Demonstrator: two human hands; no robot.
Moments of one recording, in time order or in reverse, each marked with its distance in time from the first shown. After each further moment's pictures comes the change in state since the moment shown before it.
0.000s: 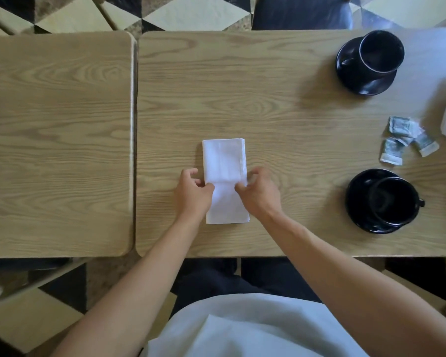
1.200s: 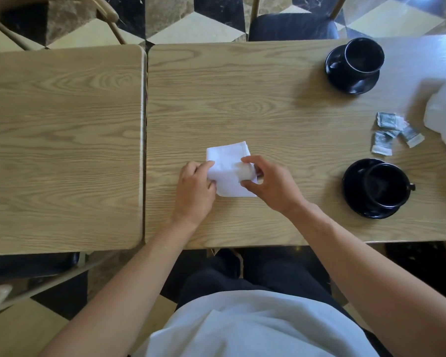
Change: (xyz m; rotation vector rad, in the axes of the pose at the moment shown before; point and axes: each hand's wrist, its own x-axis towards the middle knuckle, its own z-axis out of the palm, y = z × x) left_hand -0.045 0.012 -0.043 0.351 0.024 0.690; right_hand -0.028 0.010 -0.037 -0.038 -0.008 -0.616
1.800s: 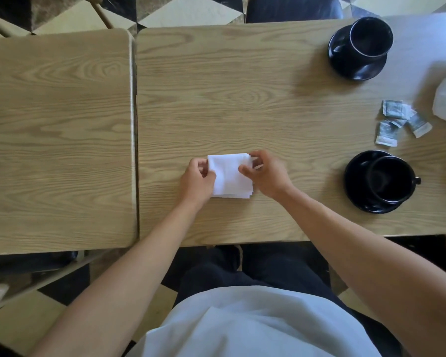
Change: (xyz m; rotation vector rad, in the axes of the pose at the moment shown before) left_hand 0.026 -0.015 0.042 -0.351 -0.139 -0.499; right_hand 0.028 0.026 0.016 0.137 -0.011 0.413
